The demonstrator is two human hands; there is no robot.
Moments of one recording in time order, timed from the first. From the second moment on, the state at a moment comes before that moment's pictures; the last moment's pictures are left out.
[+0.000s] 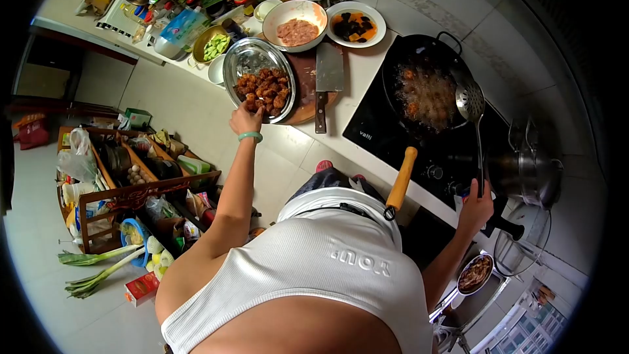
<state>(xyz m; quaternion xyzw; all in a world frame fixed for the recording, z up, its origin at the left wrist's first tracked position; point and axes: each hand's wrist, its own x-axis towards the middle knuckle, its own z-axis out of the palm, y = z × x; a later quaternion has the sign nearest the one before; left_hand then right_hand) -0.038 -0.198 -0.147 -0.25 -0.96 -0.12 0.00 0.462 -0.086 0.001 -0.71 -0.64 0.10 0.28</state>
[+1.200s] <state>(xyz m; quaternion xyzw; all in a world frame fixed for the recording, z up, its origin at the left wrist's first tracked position) 0.100 -0.206 0.104 -0.18 -0.10 -0.70 -0.68 0.464 -0.079 -0.013 -0.69 -0.66 0.10 0.30</state>
